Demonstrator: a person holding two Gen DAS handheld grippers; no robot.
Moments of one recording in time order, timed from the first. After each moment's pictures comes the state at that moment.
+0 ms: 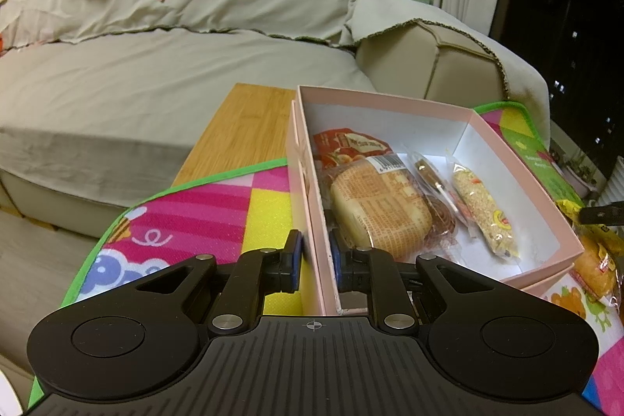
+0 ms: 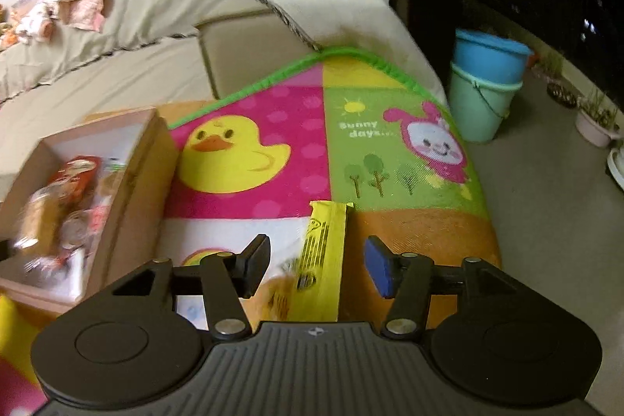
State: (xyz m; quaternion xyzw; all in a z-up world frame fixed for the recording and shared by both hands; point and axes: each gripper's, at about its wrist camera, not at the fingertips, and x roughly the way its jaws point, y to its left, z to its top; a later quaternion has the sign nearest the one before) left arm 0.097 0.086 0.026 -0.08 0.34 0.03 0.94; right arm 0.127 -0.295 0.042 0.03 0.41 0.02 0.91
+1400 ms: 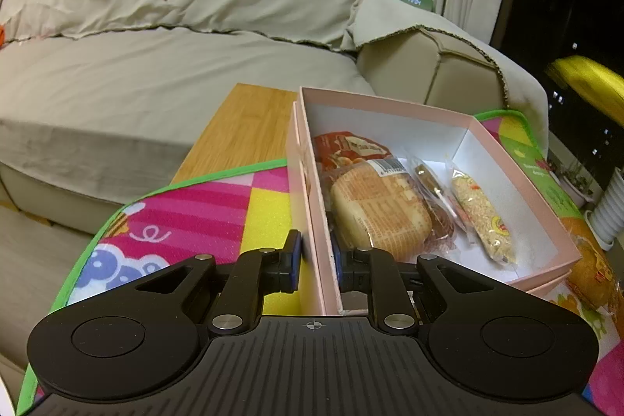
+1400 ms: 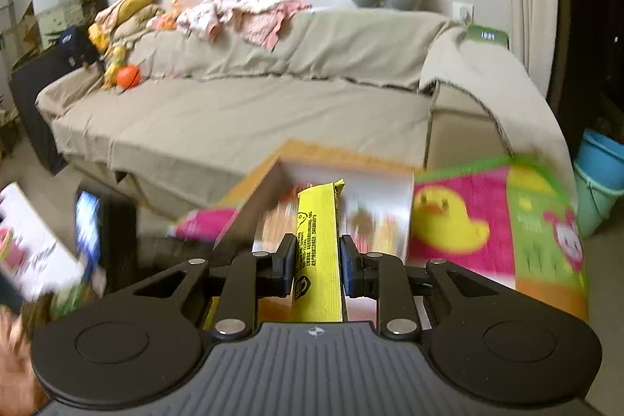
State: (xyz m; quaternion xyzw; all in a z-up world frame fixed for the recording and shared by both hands) left arm 0.096 0.087 0.025 -0.10 0.33 0.03 0.94; right arm 0.036 -0.149 0.161 -0.03 0.32 0.23 0.92
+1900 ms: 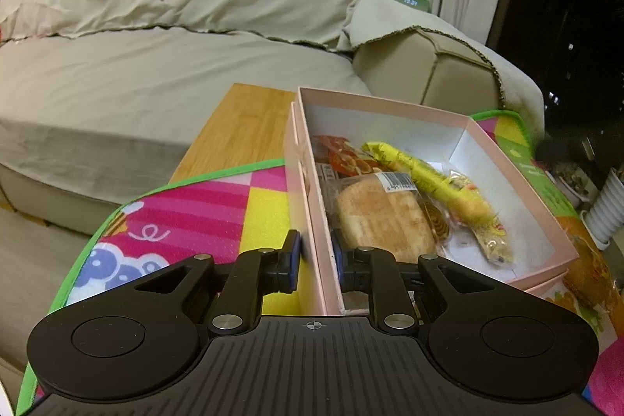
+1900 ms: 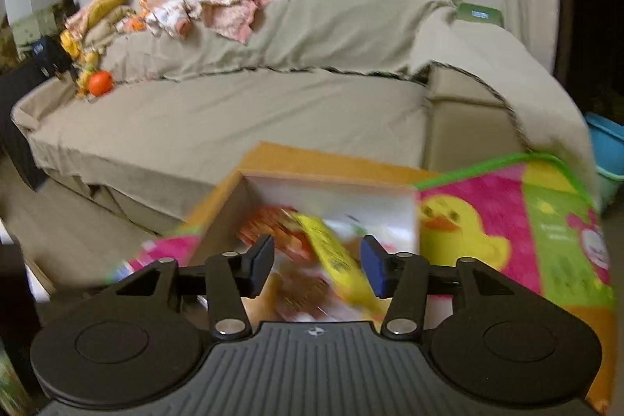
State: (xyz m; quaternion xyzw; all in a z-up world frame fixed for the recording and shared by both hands) left arm 0.093 0.089 0.023 -0.10 0.33 0.02 0.94; right arm 0.103 -0.139 0.114 -0.02 0.34 0.19 0.92
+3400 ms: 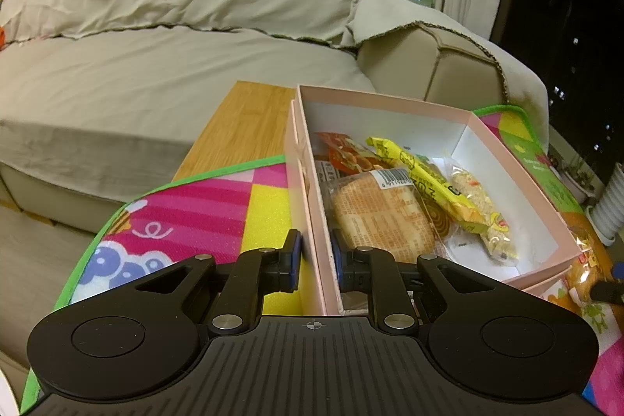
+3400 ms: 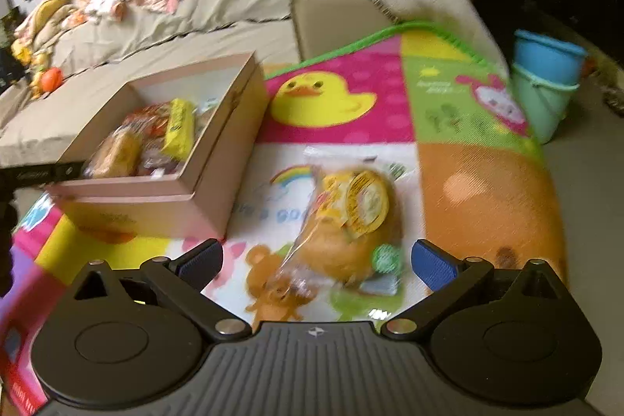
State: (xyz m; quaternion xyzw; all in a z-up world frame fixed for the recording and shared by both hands) left arm 0.092 0.086 0.024 -0.10 0.34 0.03 0.94; right arm 0.054 -0.271 0.026 0.03 0.39 0.12 0.91
